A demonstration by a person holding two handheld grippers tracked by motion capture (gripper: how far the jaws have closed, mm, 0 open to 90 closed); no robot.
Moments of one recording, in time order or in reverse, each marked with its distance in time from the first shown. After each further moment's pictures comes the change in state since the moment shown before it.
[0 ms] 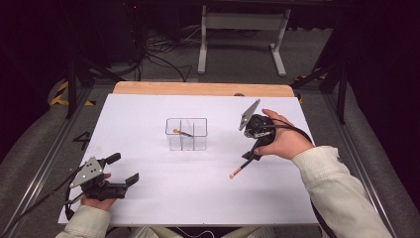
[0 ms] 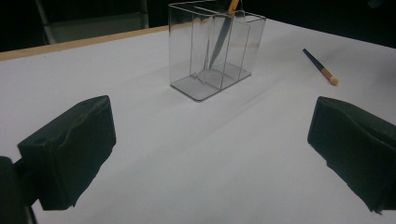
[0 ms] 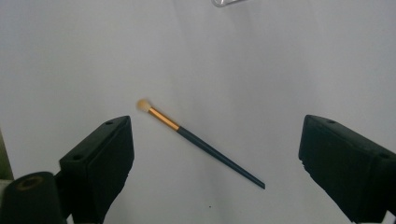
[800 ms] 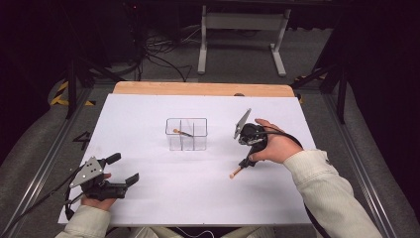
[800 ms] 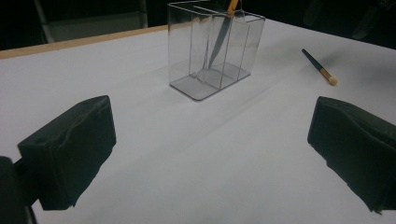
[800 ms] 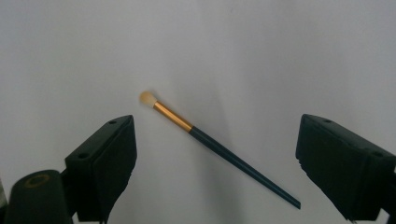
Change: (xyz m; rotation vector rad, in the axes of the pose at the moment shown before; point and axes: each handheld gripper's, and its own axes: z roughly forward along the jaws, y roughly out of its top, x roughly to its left) left arm 0.001 0.000 0.000 0.001 -0.004 -0.004; right arm -0.004 -0.004 0.042 0.060 0.080 0.006
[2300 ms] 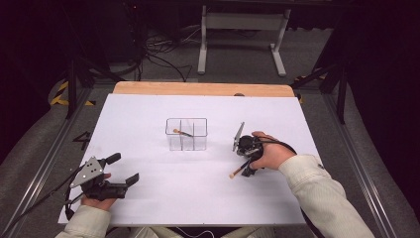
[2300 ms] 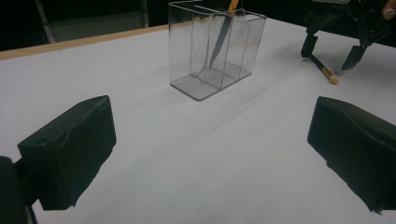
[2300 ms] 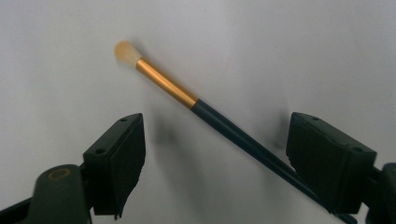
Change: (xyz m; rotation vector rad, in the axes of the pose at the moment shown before) left arm 0.000 0.000 0.000 0.005 0.004 0.005; right arm -0.004 -0.014 0.051 0.133 0.060 -0.019
